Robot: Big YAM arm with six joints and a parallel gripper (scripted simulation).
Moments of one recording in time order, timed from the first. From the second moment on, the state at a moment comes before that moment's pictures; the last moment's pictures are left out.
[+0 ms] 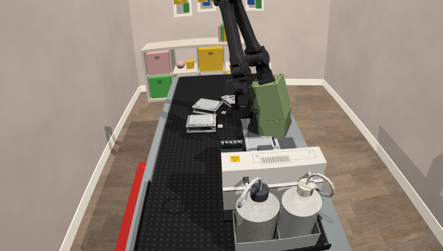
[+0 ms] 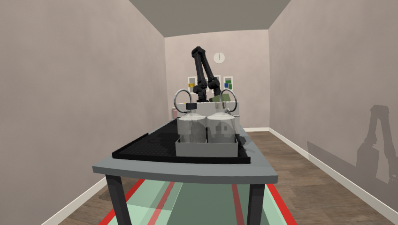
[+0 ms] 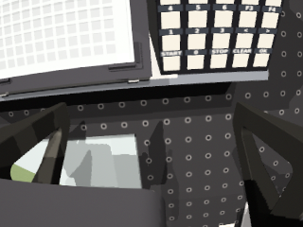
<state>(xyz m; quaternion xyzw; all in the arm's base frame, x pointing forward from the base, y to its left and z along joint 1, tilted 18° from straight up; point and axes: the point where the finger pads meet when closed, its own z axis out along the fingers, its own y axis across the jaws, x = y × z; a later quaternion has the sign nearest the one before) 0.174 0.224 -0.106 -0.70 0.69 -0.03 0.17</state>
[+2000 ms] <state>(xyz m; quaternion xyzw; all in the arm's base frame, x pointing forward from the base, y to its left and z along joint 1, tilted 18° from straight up) 0.093 0.289 -0.107 -0.03 0.99 -0.06 0.14</state>
